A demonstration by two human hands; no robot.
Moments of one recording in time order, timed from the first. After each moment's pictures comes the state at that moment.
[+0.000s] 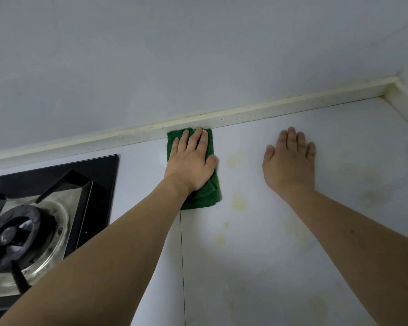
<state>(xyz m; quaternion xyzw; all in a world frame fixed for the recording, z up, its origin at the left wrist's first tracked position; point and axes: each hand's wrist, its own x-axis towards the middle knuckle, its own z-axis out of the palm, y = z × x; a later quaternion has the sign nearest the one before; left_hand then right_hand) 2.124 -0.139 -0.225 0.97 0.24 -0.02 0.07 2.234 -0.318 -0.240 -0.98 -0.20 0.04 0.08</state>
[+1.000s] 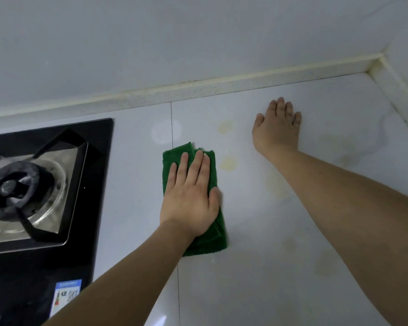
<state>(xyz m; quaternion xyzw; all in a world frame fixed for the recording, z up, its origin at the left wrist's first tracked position) 2.002 -0.254 -0.226 0.97 0.23 -0.02 0.07 2.232 -0.321 -0.234 -0.97 -0.20 0.06 0.09</state>
